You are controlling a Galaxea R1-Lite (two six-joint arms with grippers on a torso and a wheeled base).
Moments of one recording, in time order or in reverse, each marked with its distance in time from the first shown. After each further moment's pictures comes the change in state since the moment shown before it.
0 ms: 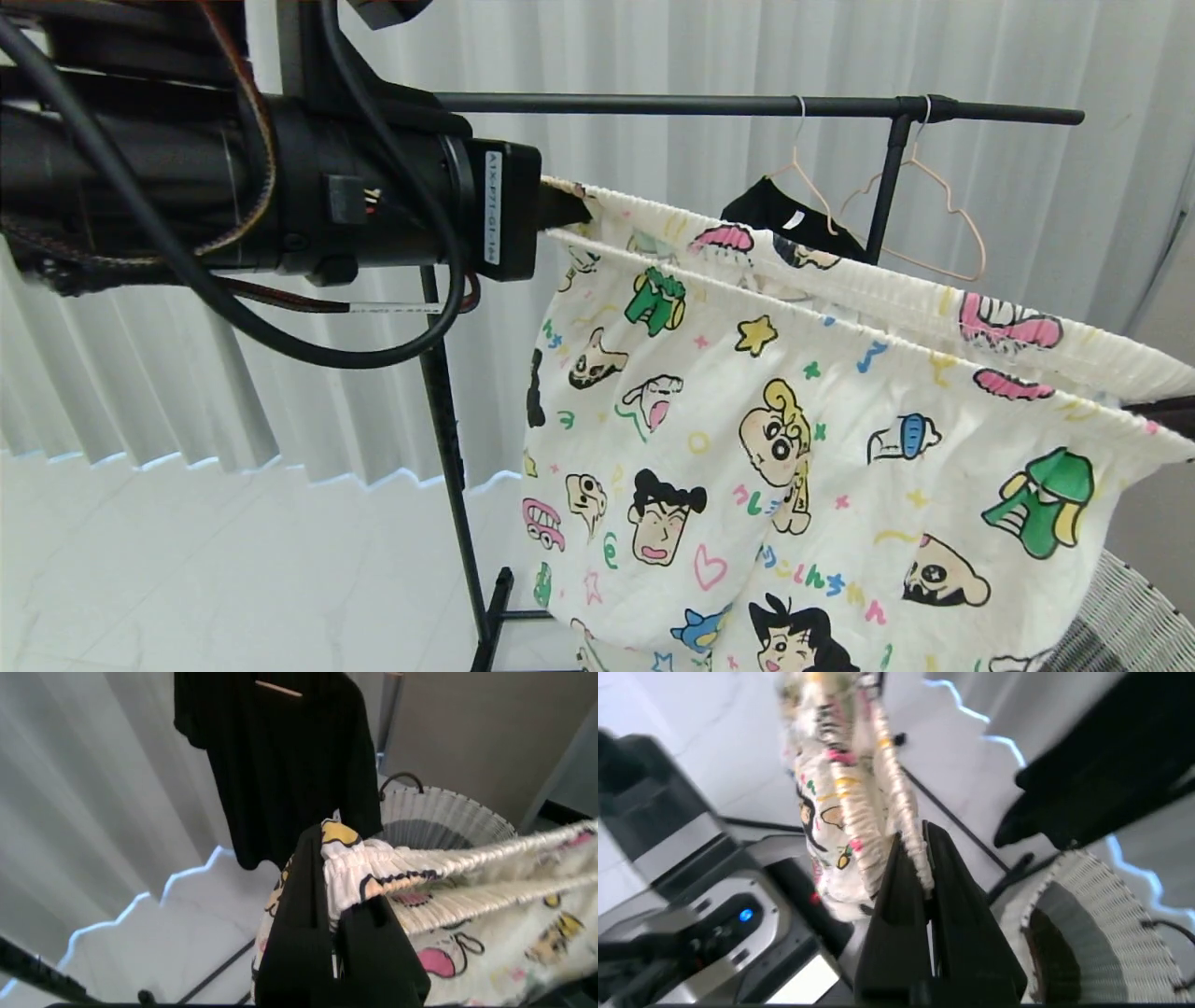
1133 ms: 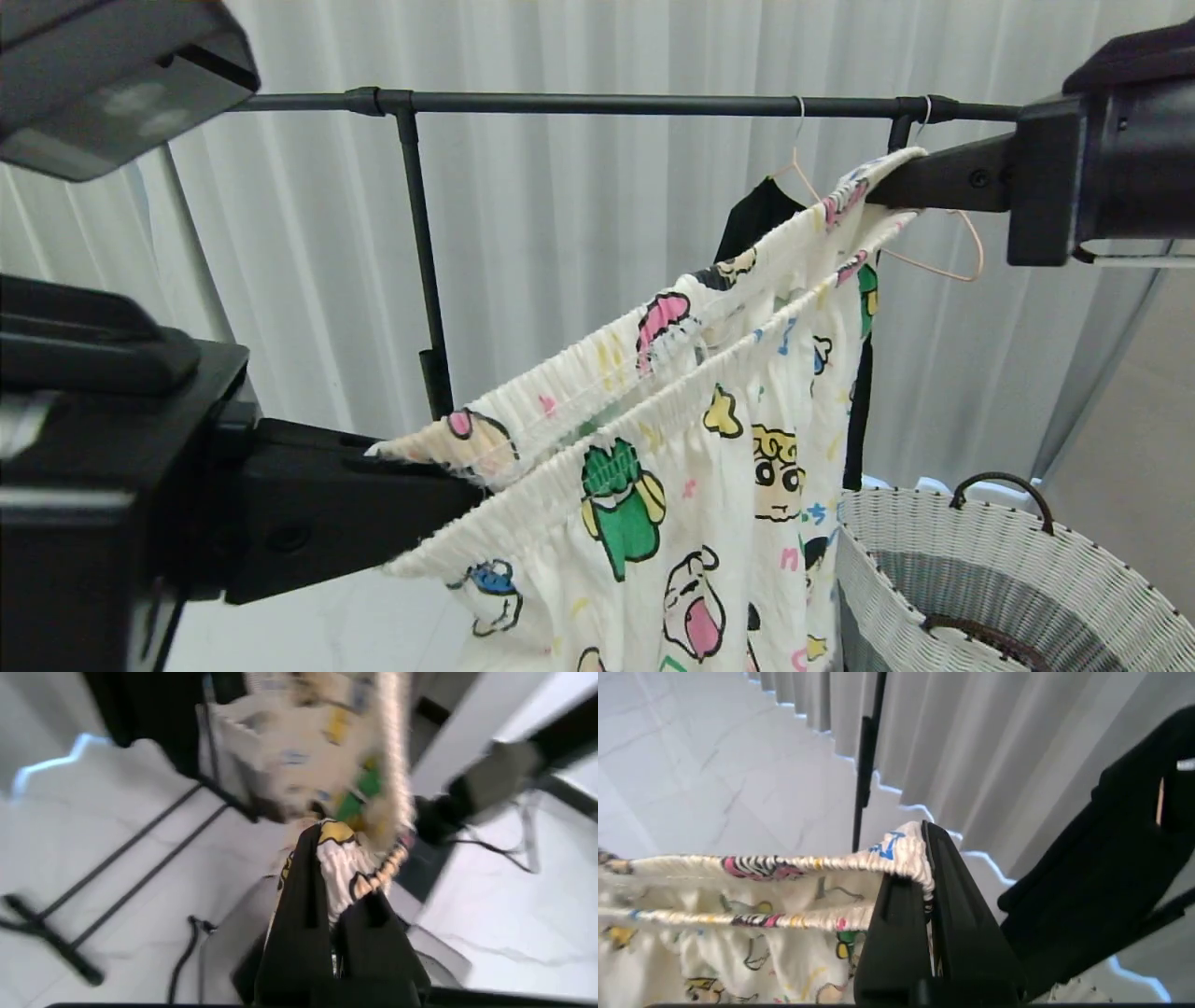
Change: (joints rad) left arm -0.339 -0.288 0.142 0.381 0.001 -0.277; right arm -0.079 0.253 -0.091 -0.497 0.003 -0.016
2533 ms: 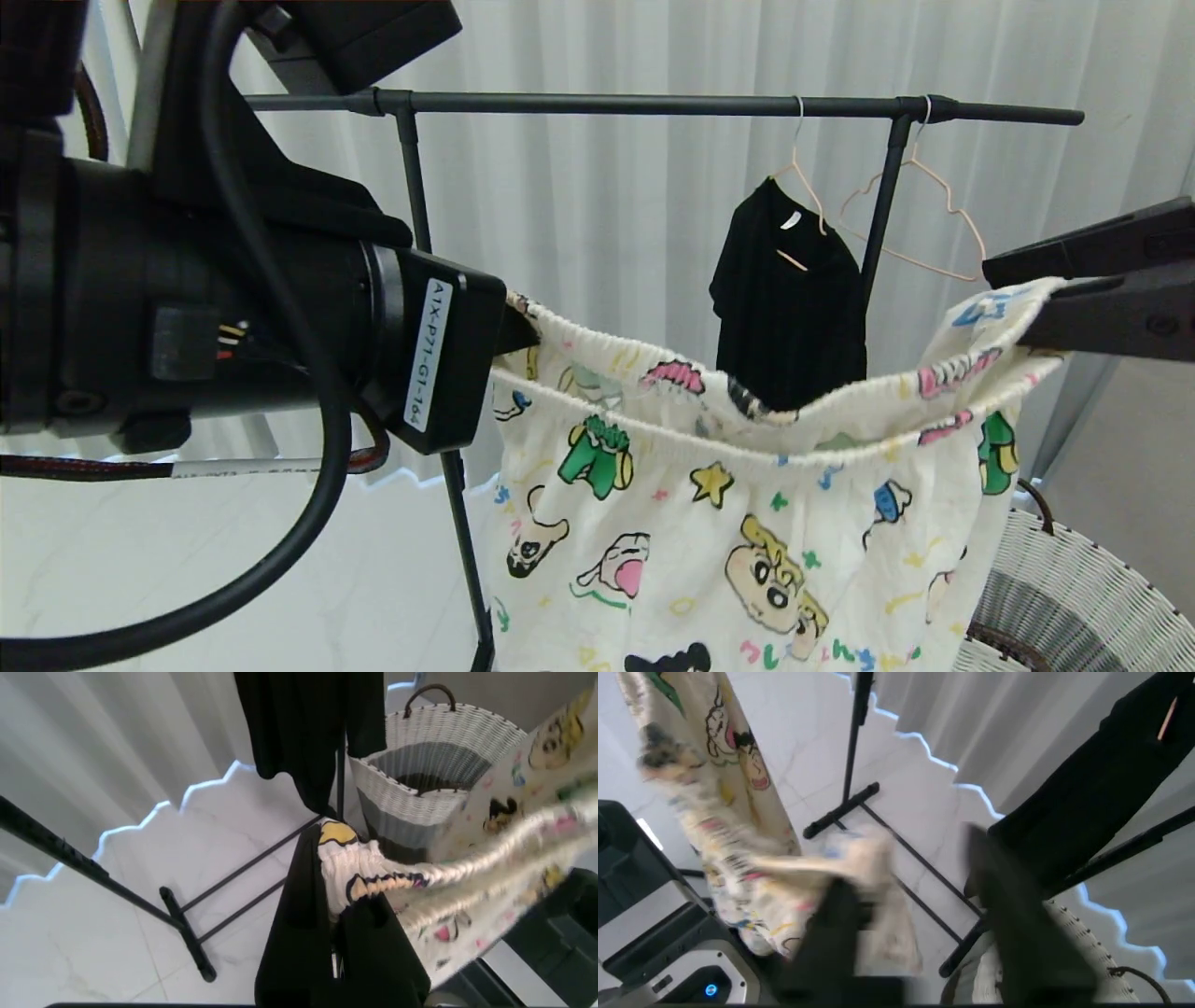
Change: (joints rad) left arm 0.084 0.182 -0.154 -0.005 0.346 0.144; right arm 0.051 -0.125 -0.004 0.345 -0.057 -0.035
